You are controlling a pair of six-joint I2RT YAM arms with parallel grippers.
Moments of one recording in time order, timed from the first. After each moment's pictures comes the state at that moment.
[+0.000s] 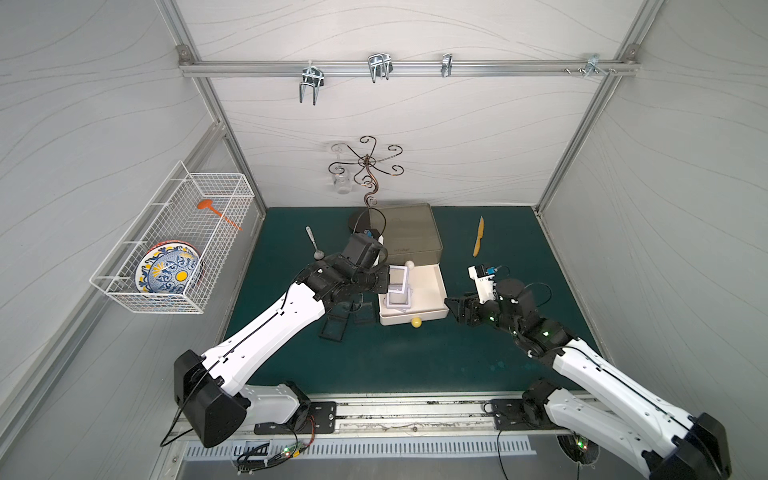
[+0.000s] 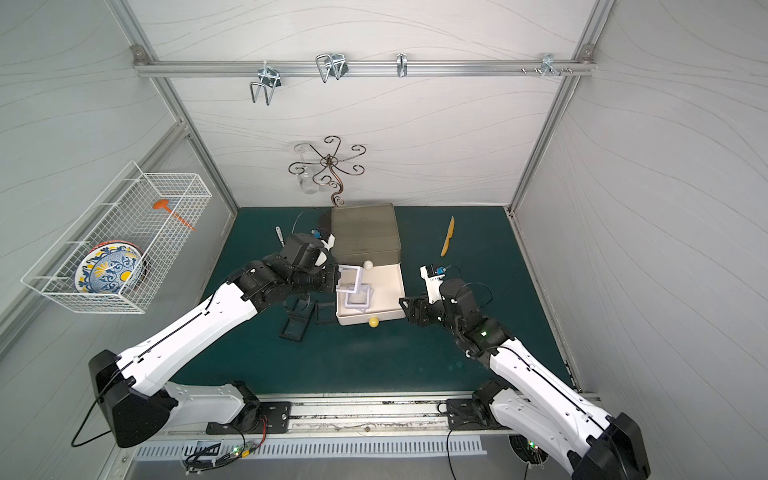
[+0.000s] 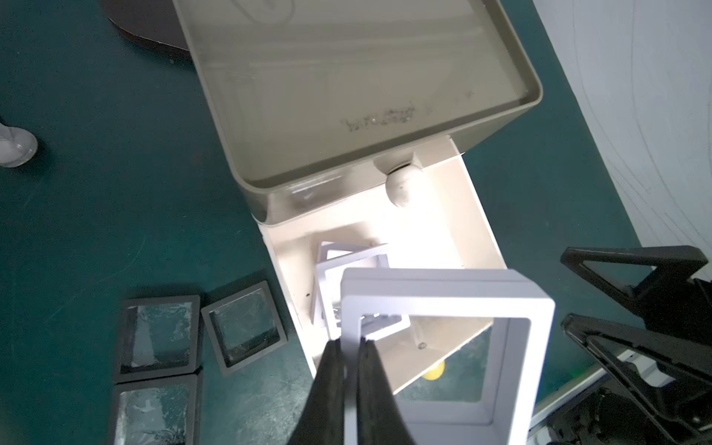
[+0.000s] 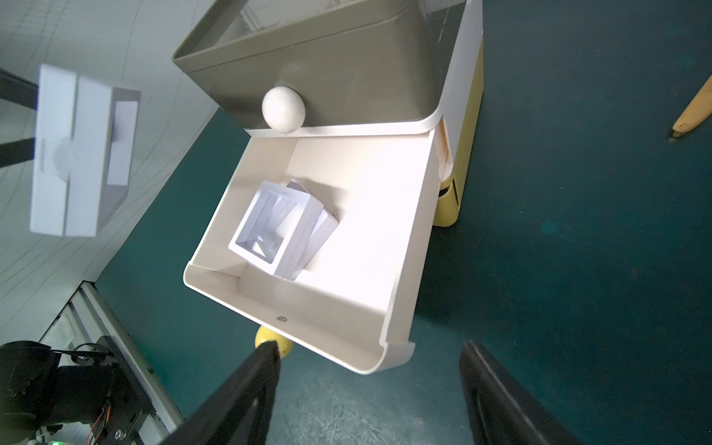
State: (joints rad) left arm -0.69 1.30 1.25 -0.78 -0.07 -0.49; right arm 0.65 0.84 0.58 -0.27 -0.14 0.37
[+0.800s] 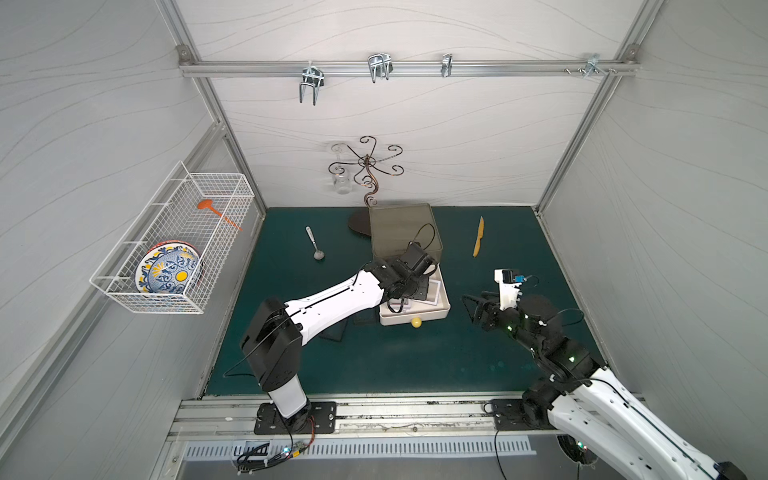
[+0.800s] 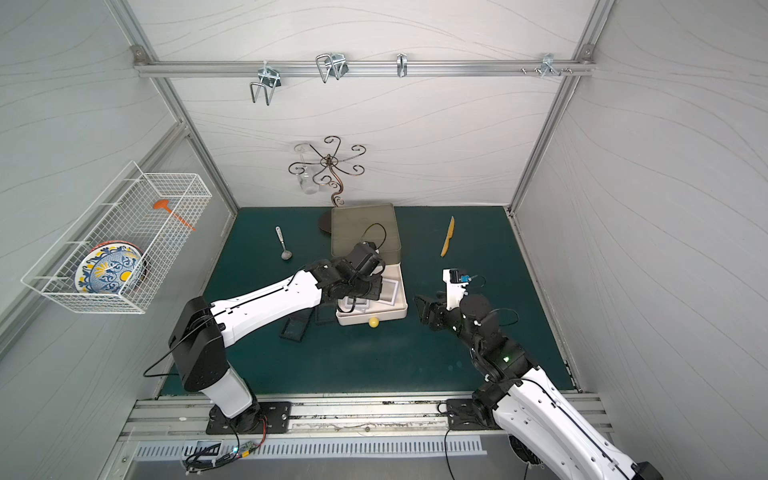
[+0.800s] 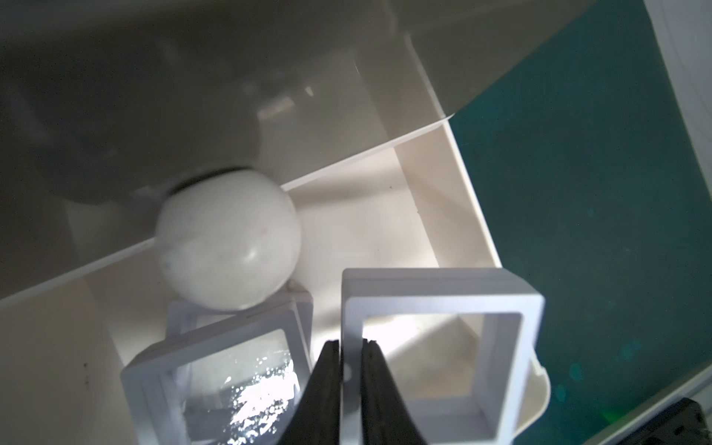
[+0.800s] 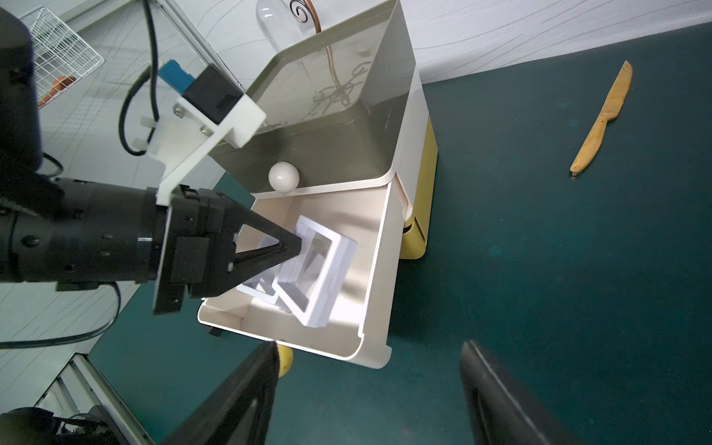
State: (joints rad) left arm -0.86 1.69 1.37 -0.67 -0.14 -0.59; right arm 0.65 0.58 0.52 -0.31 0.00 0.43
